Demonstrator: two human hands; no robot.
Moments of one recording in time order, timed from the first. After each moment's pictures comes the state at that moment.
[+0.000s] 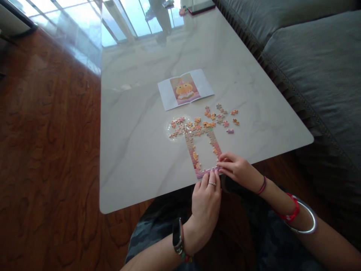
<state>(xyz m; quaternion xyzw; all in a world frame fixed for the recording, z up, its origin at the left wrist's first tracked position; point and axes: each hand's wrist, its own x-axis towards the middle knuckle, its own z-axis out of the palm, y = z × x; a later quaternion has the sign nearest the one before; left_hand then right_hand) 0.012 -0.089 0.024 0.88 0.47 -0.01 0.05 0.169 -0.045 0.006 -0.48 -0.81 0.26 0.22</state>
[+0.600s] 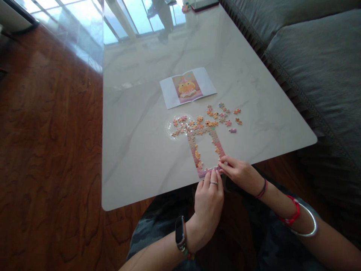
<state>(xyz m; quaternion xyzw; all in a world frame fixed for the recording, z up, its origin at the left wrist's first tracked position) 0.014 -0.092 0.018 0.88 0.47 0.00 0.03 0.164 -0.054 0.009 -0.46 -0.87 0.10 0.14</state>
